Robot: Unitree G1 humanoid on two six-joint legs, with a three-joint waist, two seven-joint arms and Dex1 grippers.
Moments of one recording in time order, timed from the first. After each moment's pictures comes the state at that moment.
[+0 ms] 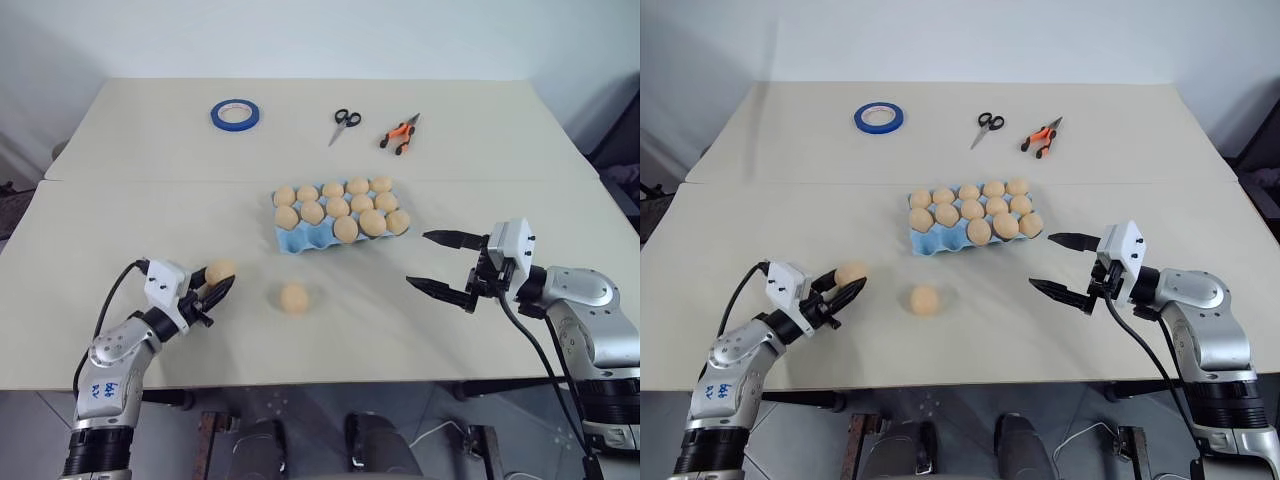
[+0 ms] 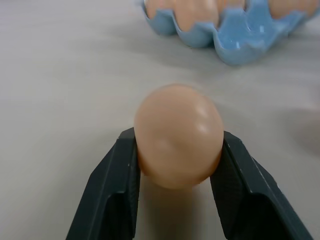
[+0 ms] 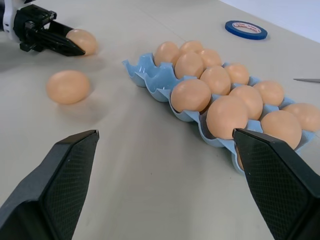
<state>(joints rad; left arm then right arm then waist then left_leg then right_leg) -0.17 0.47 0.22 0.02 -0.34 0.17 -0.62 -0.30 -0.69 -0.12 -0.03 0.46 0.15 1.12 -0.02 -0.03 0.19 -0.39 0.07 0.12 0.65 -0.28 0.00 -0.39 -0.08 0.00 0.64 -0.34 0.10</state>
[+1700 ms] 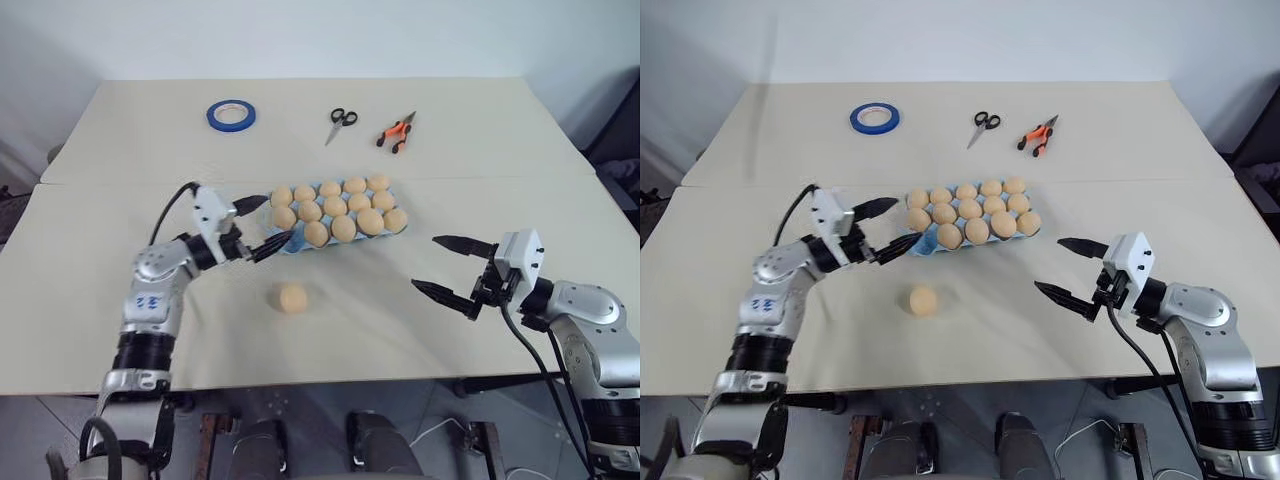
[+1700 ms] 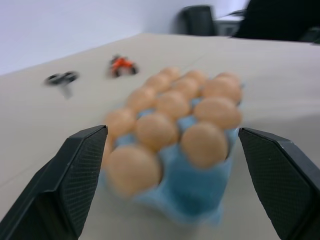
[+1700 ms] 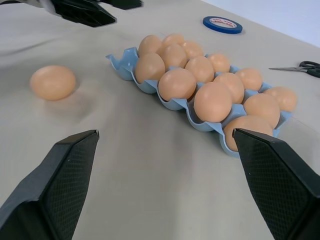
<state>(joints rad) -0.48 0.46 0.16 0.24 -0.31 0.04 -0.84 -0.20 -0.68 -0.16 -0.10 0.46 0.14 1.04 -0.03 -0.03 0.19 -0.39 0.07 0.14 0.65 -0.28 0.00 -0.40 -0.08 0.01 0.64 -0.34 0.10</state>
